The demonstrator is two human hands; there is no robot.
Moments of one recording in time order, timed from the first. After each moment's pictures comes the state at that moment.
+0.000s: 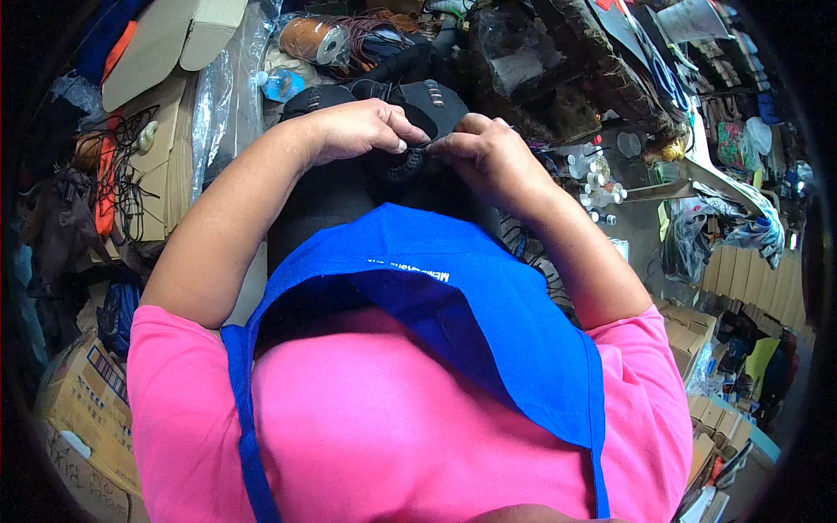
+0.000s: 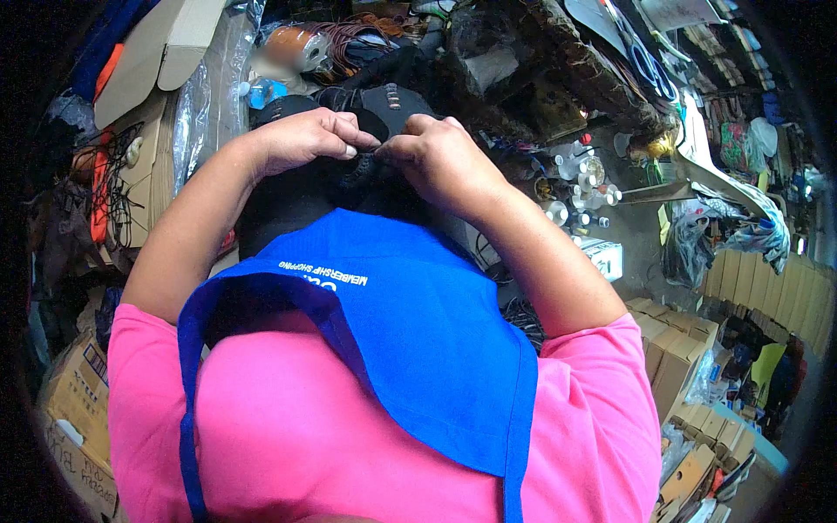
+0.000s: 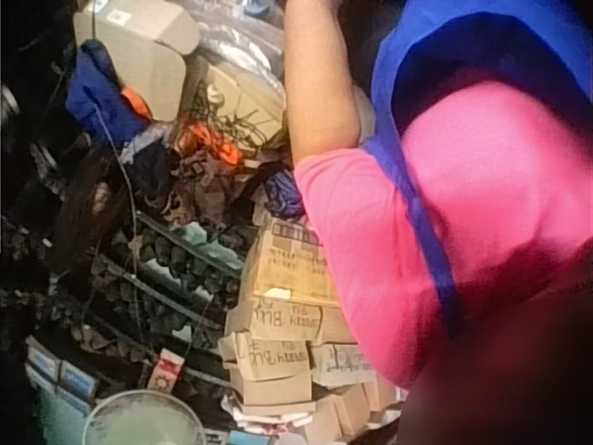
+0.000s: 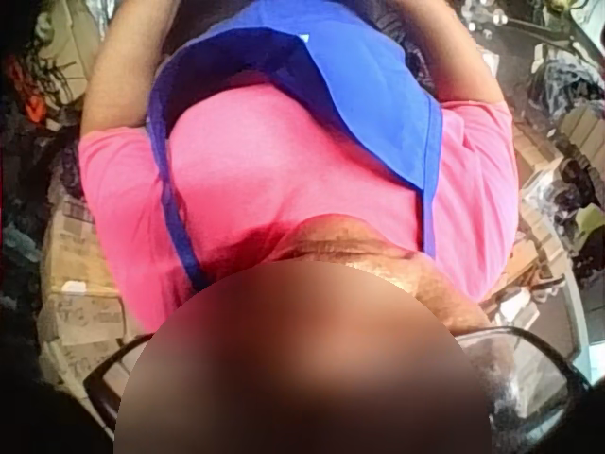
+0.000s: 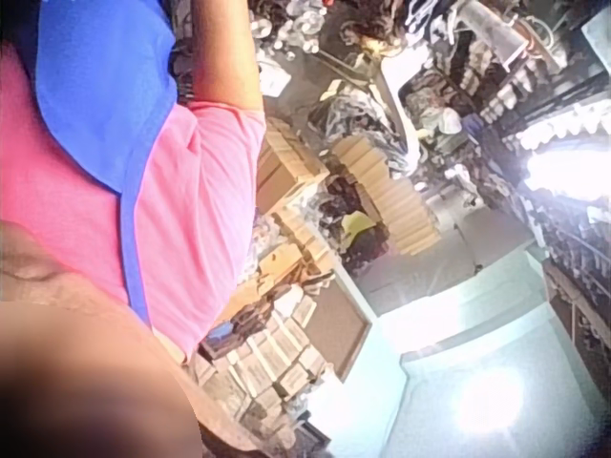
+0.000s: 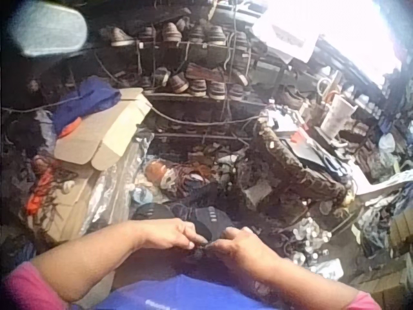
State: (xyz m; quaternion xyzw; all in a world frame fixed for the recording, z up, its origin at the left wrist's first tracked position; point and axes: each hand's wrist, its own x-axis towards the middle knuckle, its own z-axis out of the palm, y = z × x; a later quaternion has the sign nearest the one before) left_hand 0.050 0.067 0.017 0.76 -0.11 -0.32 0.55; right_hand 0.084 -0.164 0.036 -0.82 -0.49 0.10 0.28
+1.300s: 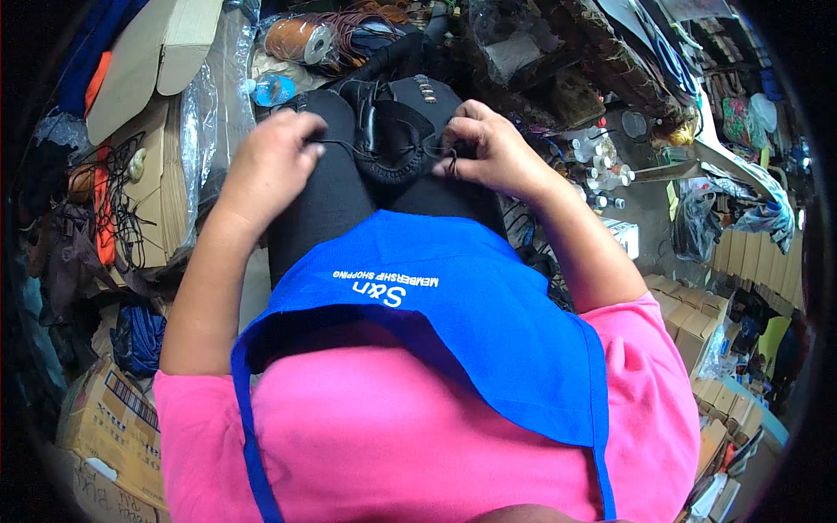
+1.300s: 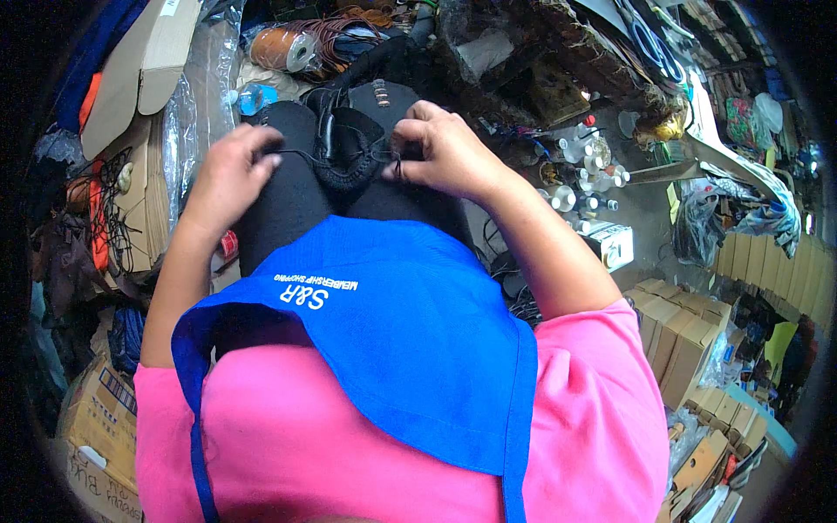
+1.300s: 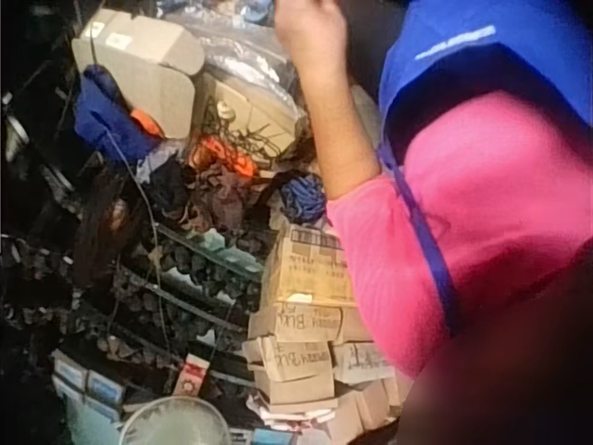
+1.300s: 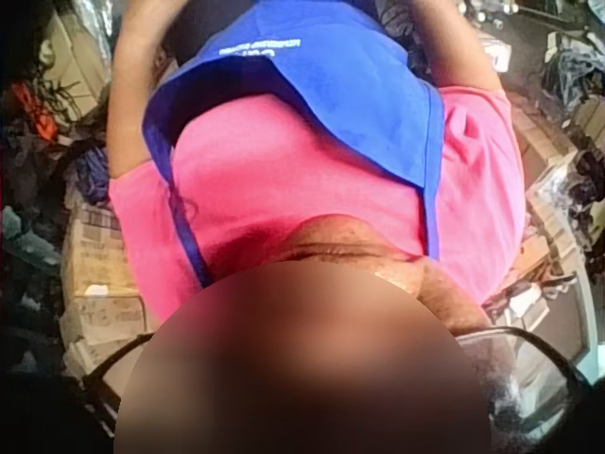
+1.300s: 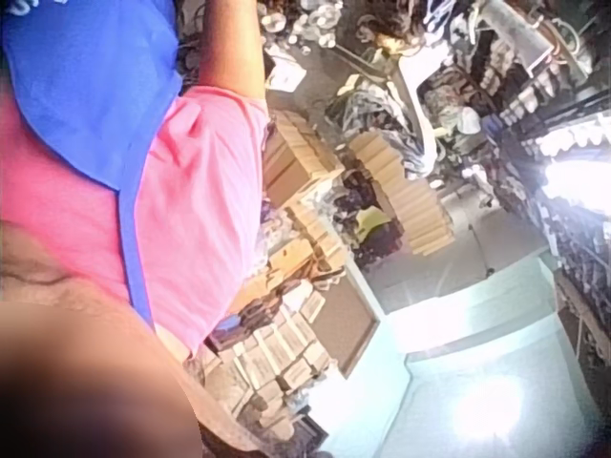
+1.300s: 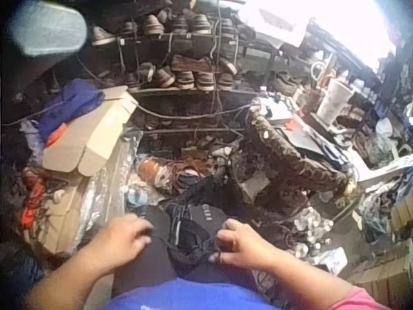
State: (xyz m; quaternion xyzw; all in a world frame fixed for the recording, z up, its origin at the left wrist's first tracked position) left_hand -0.004 0.100 0.035 0.97 -0.02 -0.02 0.24; right_hand 0.101 -0.173 0.014 -0.82 -0.37 0.26 0.36
